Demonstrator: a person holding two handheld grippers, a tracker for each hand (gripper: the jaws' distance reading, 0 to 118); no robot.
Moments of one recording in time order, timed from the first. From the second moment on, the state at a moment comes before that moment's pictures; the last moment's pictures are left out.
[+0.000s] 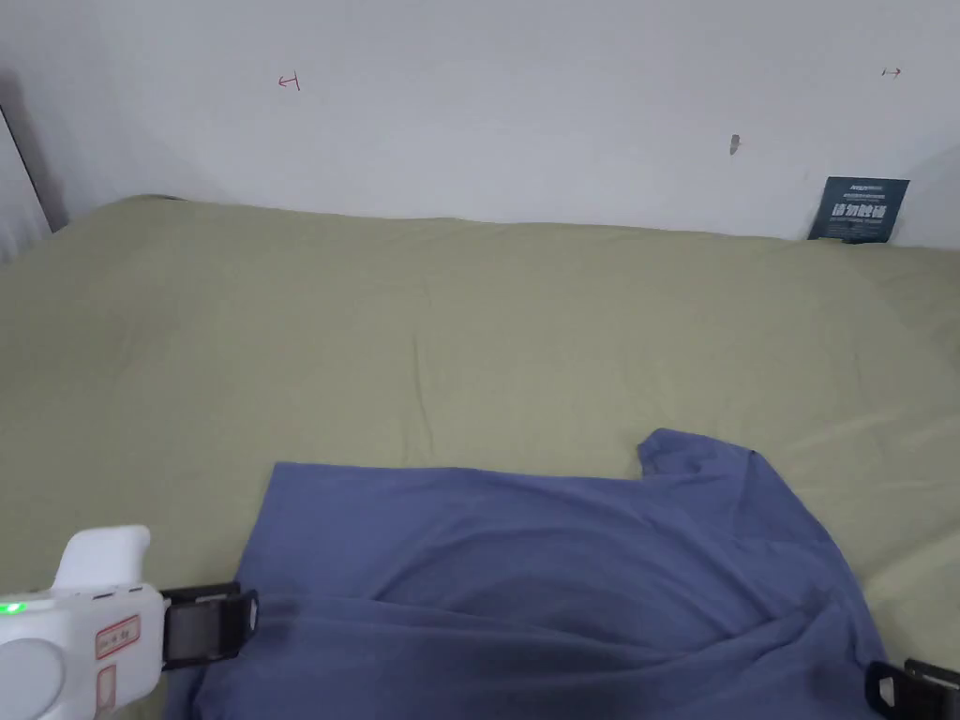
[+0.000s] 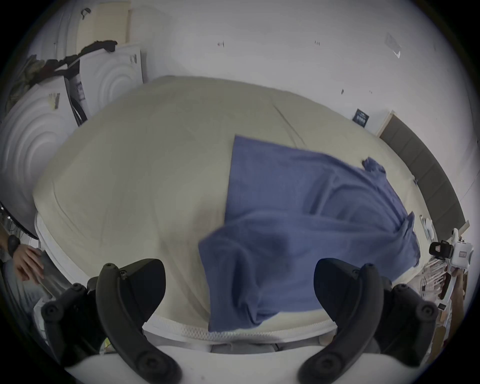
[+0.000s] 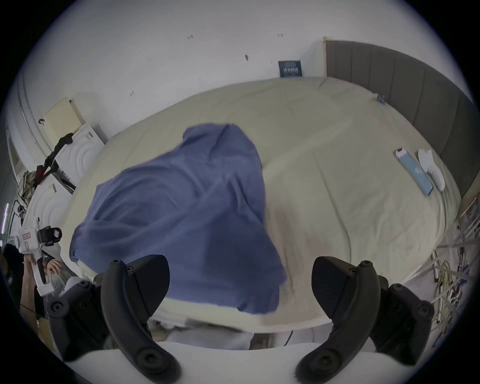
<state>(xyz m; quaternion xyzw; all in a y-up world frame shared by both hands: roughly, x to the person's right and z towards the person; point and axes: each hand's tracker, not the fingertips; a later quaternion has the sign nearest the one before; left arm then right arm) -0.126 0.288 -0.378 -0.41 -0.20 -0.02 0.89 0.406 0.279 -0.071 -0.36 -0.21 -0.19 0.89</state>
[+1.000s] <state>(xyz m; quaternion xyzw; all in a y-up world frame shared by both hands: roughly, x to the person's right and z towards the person) 0.012 0.240 -0.581 -0.48 -0.14 -0.10 0.86 0.438 0.249 -0.244 -0.35 -0.22 -0.09 0.91</state>
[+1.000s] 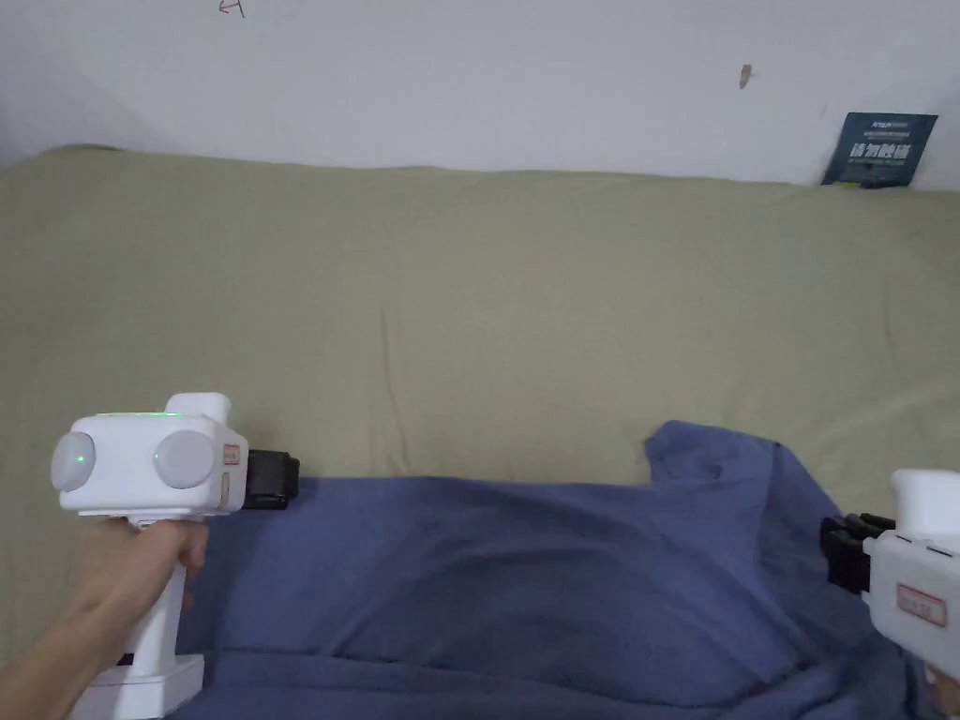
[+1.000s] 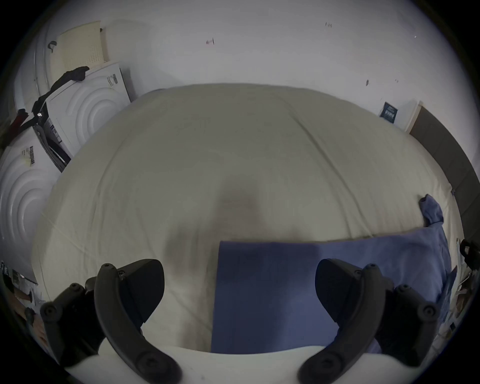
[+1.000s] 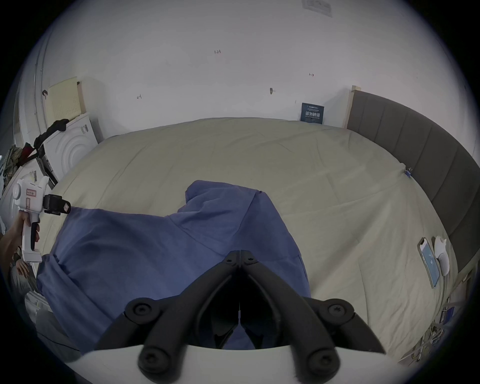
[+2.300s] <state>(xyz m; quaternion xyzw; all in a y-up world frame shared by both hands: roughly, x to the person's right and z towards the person) 0.001 0.251 -0.548 -0.46 -0.20 -0.08 0.86 0.516 0.278 -0.269 -0.44 -0.18 -0.14 0.87</state>
